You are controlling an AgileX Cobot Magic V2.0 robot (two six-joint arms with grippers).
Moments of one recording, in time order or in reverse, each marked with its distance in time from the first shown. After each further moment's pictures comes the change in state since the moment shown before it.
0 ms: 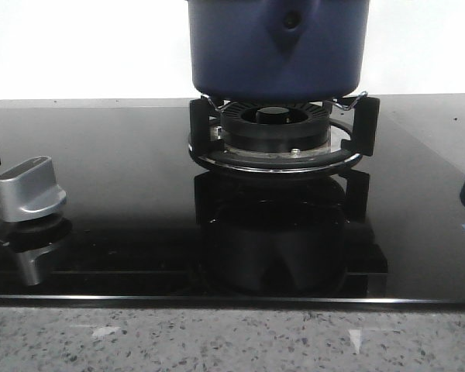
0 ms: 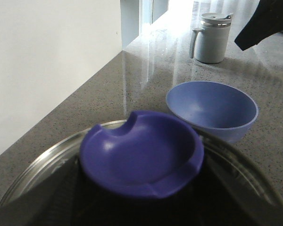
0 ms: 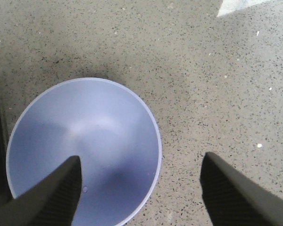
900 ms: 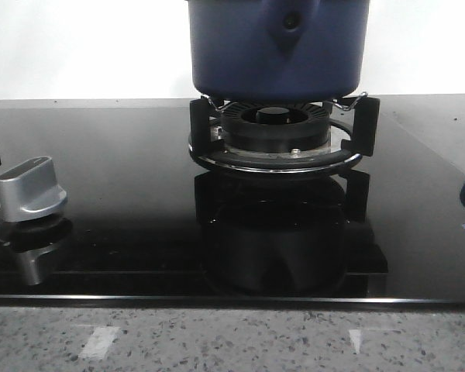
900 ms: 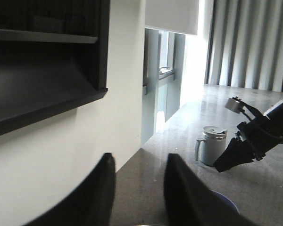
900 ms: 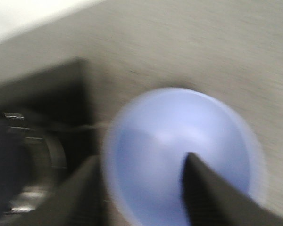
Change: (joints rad) left arm 0.354 -0.217 -0.171 -0.115 0.261 -0.304; right arm 0.000 -0.015 0.000 0.346 -0.041 -0.128
